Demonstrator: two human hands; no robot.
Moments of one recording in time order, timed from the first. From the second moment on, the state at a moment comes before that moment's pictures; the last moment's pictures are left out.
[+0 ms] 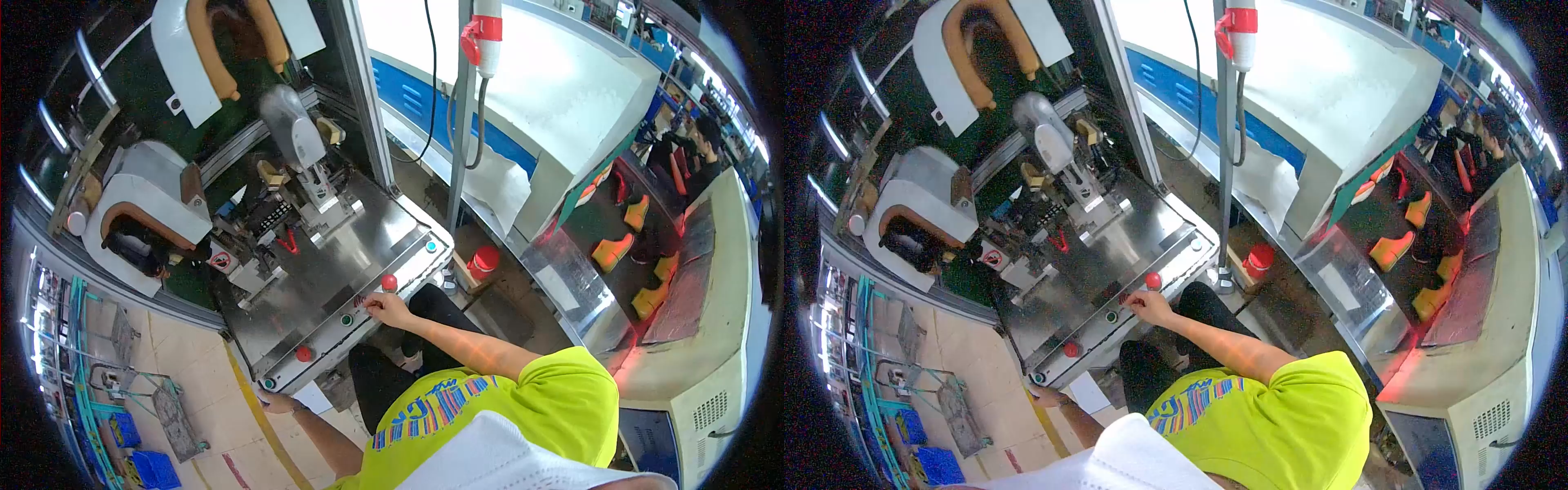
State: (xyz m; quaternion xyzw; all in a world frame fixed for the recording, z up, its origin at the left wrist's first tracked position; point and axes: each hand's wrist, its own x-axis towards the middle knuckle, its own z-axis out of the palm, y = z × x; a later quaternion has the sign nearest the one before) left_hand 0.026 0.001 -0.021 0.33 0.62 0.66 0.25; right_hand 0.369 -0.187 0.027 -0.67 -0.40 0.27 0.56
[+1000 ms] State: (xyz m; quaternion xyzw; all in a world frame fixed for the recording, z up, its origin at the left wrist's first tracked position) left_hand 0.046 -0.021 0.021 0.29 0.66 0.64 0.27; right_hand 0.369 -0.180 0.012 -0.67 -0.37 0.30 0.57
